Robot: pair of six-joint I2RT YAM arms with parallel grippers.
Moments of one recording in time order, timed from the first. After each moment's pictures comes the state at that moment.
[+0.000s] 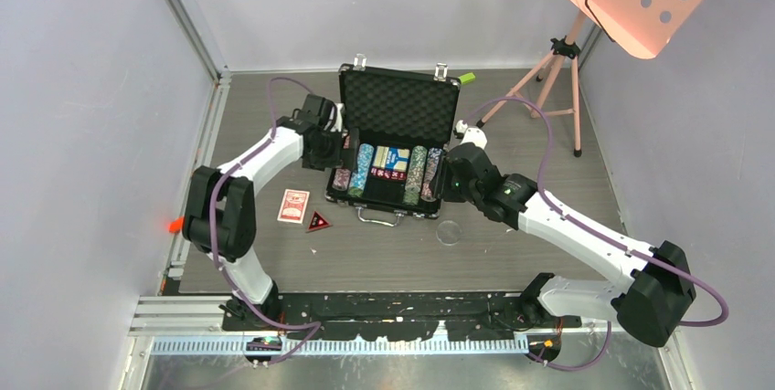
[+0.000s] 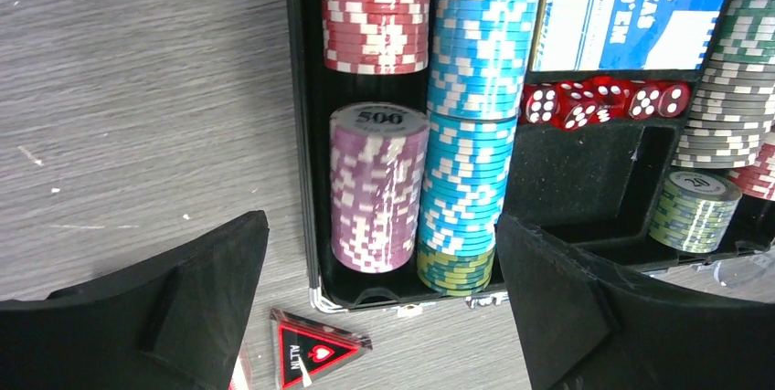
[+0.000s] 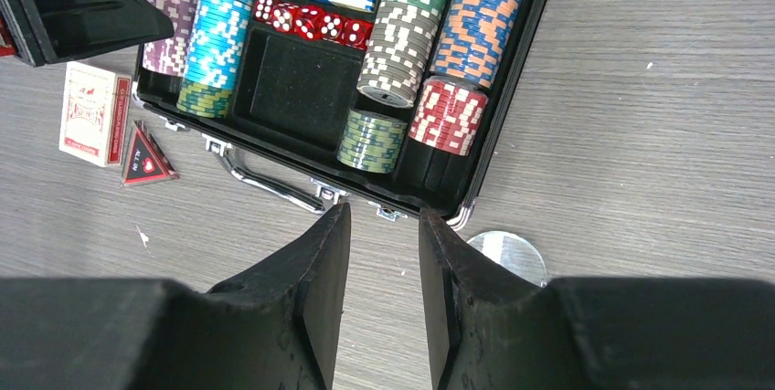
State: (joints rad) left arm -0.34 1.72 1.26 -0.60 0.13 -0.24; right arm 0.75 1.17 0.89 -0.44 0.25 0.68
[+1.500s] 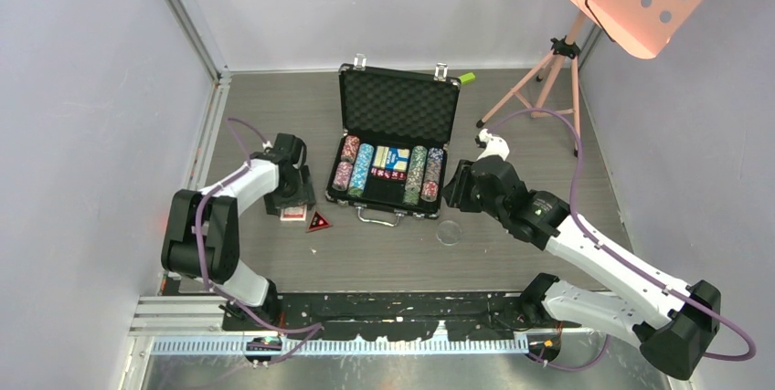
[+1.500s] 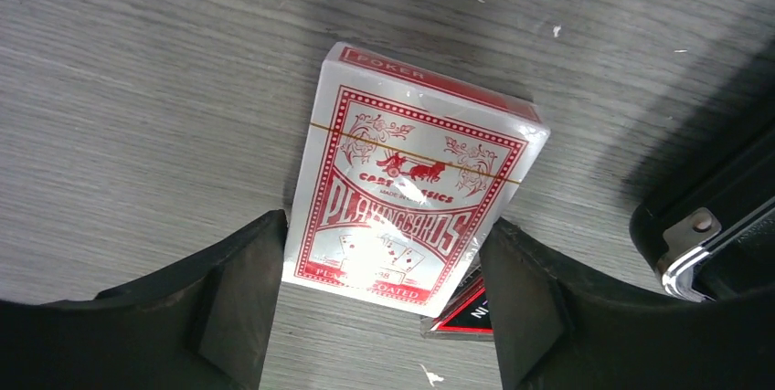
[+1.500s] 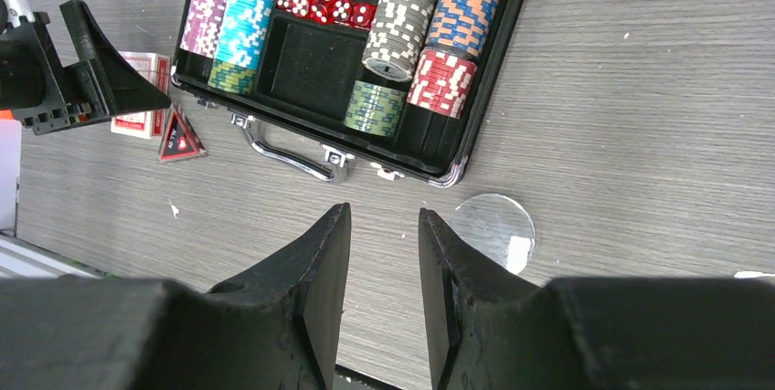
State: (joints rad) left arm -0.19 1.55 0.87 -0.63 -0.18 -0.44; right arm 0.75 0.95 0.81 -0.51 0.24 0.70
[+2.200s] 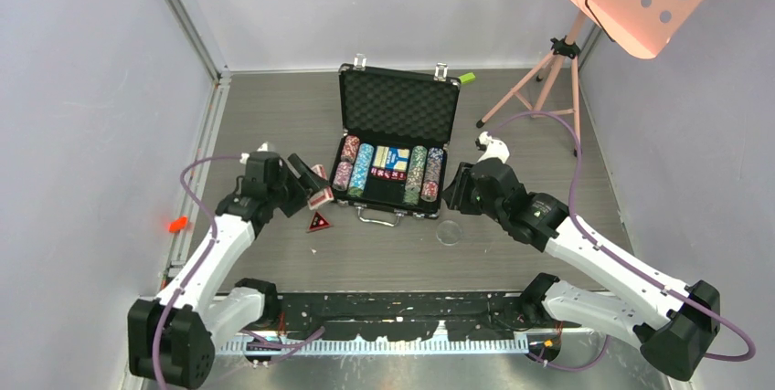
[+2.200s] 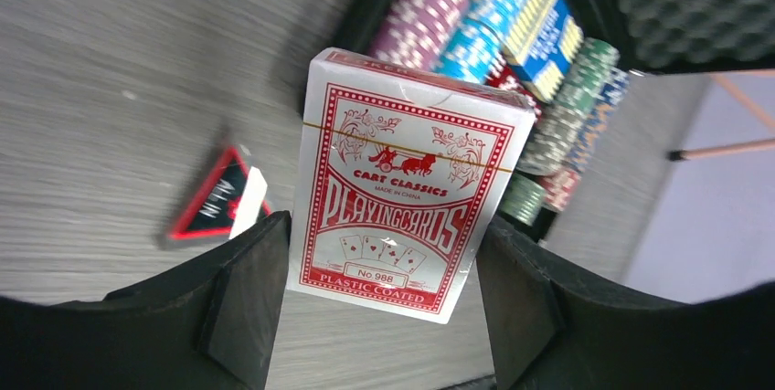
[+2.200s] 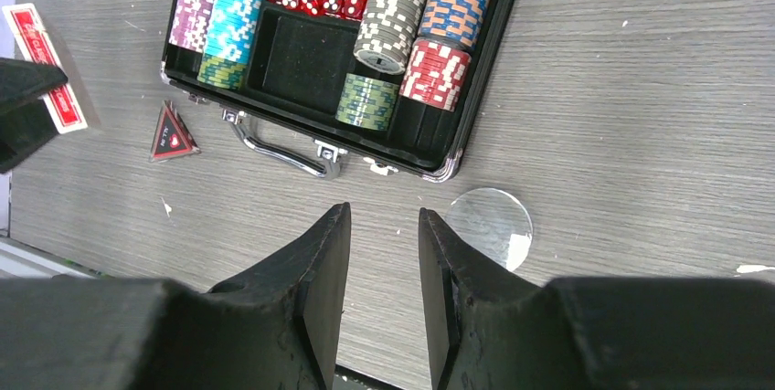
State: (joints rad) left arm -0.19 1.01 0.68 -0.44 0.13 -0.81; right arm 0.75 0.94 0.79 -0.51 0.24 0.71
